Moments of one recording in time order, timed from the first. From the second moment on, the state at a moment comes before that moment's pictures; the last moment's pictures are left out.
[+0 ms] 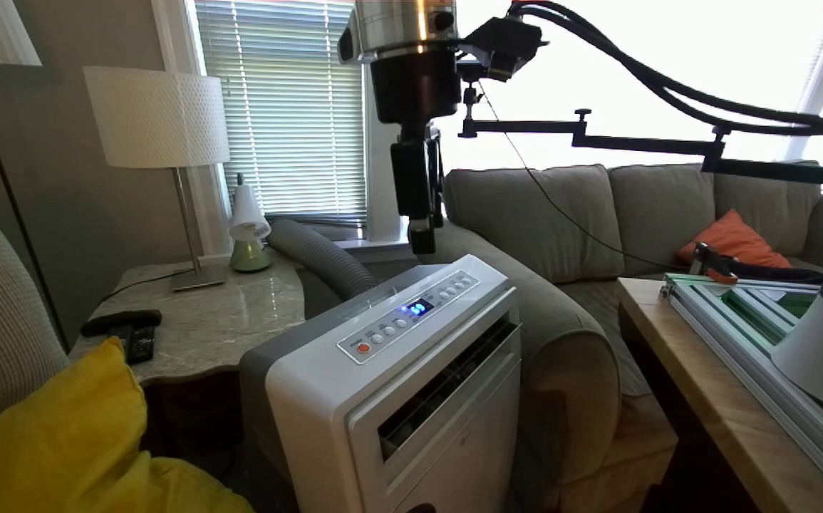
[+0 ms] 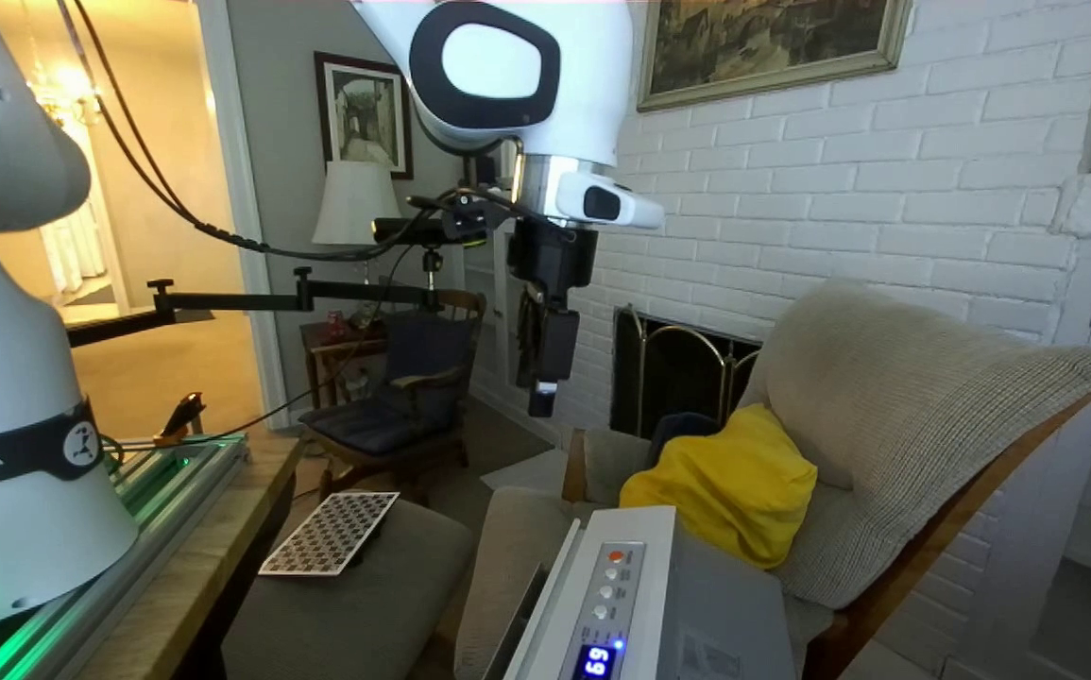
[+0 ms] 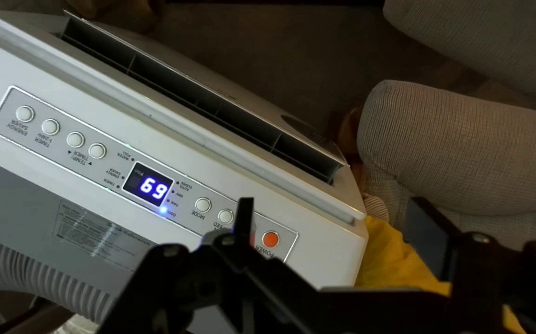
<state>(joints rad) 0.02 -0.01 0.00 -2.45 -0.03 2.33 0.04</state>
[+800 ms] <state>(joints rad) 0.03 -0.07 0.04 -2.46 -0.04 2.20 0.18</state>
